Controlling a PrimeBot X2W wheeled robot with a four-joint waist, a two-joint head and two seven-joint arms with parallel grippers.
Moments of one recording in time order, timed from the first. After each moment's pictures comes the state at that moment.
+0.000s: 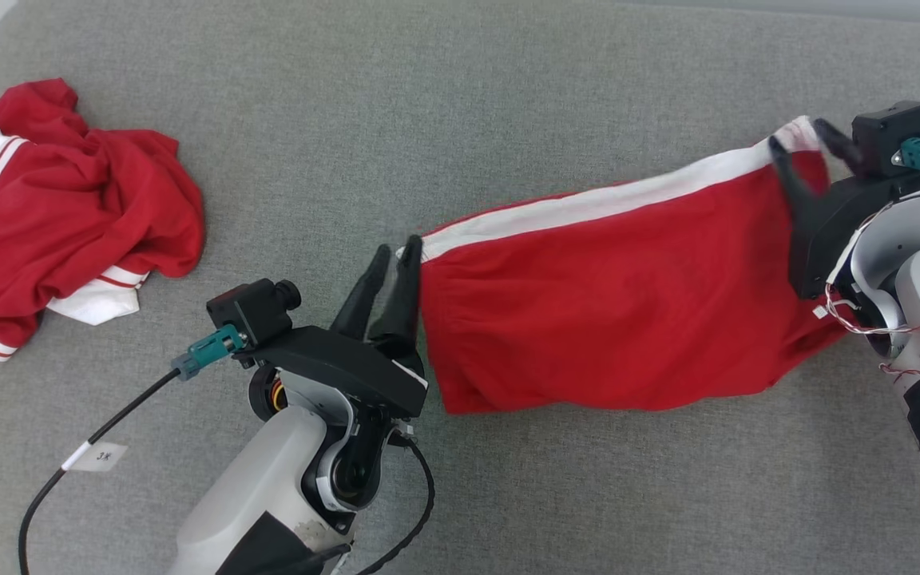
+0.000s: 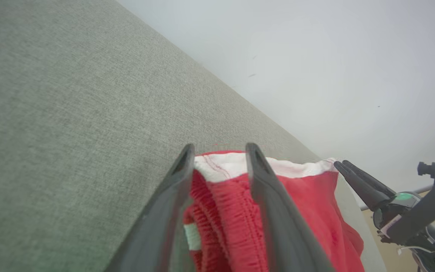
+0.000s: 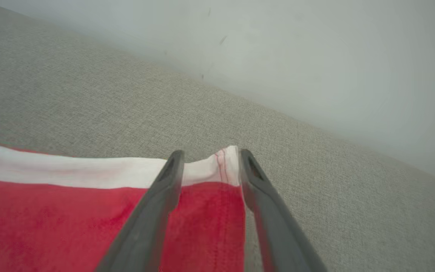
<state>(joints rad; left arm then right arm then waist) -0.66 0.12 -0.62 0.47 -1.16 -0.01 -0.24 -0.86 -0.42 0.35 0.68 0.27 0.13 0.12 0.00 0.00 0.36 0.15</state>
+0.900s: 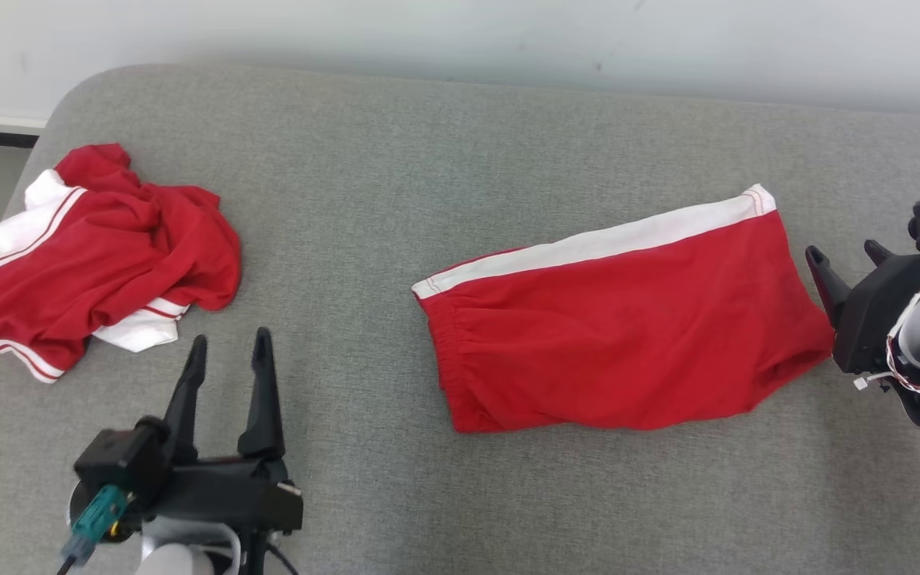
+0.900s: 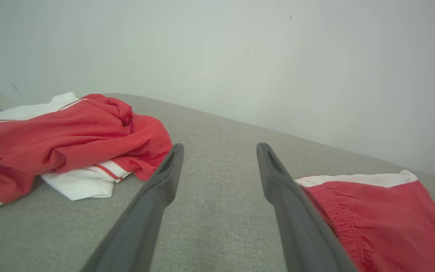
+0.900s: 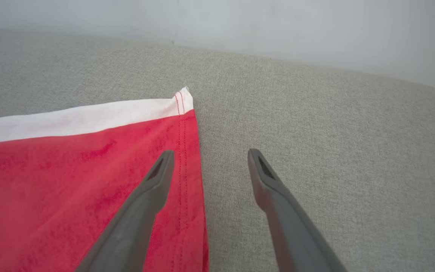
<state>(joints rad) -0.25 0.18 -0.25 0.19 -0.53 0.06 -0.26 -0.70 -0.46 0.25 0.71 0.46 0.13 0.26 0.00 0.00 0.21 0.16</state>
